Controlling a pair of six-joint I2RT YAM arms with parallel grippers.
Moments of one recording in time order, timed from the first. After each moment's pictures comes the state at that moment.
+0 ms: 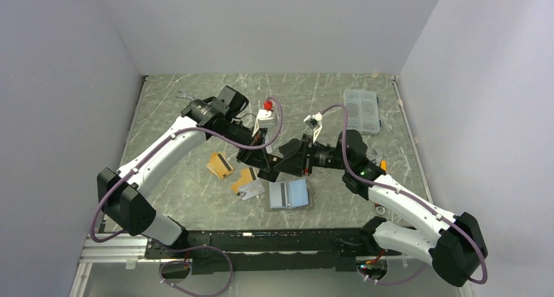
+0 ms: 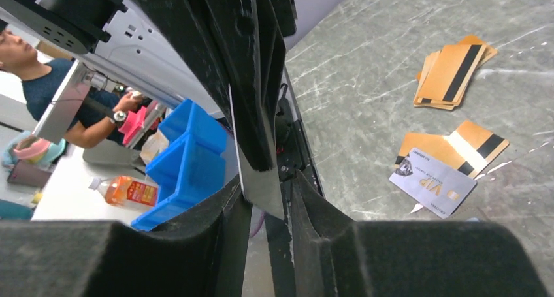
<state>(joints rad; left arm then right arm) -0.61 1.49 1.46 -1.05 1.07 0.49 0.65 1.02 0.65 0.30 -0.77 0.68</state>
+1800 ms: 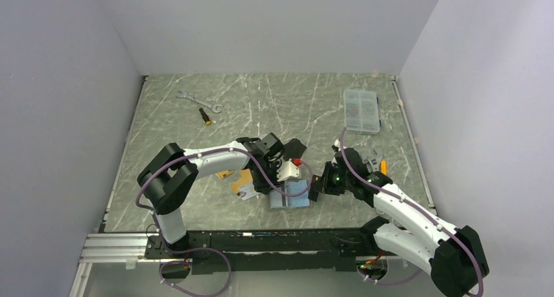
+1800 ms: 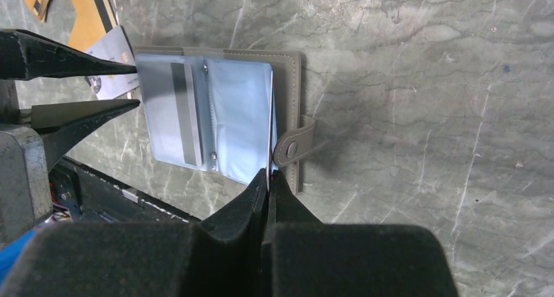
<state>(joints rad) -0.87 1.77 1.13 -0.65 0.35 0.62 0.53 0.91 0.48 -0.45 -0.17 0.66</state>
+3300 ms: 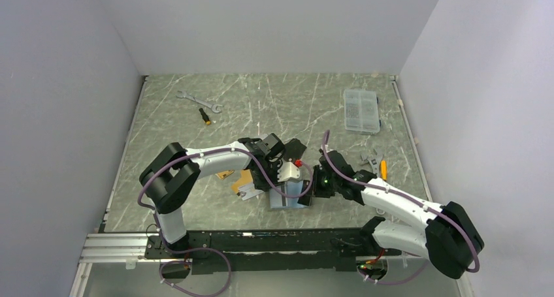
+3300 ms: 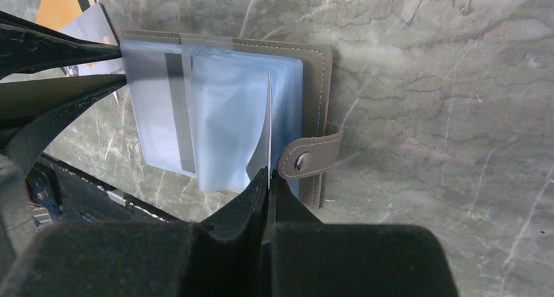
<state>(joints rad) -0.87 1.78 1.13 -0.63 0.29 0.65 0.68 1.07 0.49 -0.35 -0.09 0.72</state>
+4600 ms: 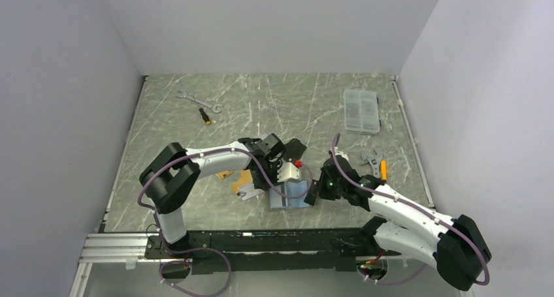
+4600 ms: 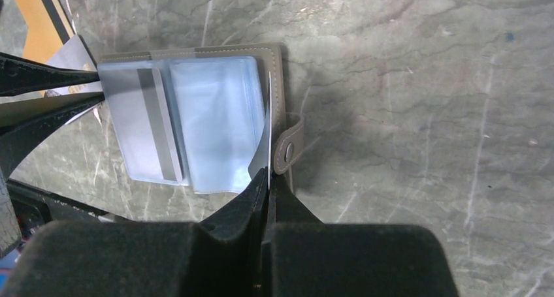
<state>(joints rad) -0.87 1.78 1.13 -0.63 0.29 0.67 0.69 0.95 0.45 -0.43 0.04 0.81</state>
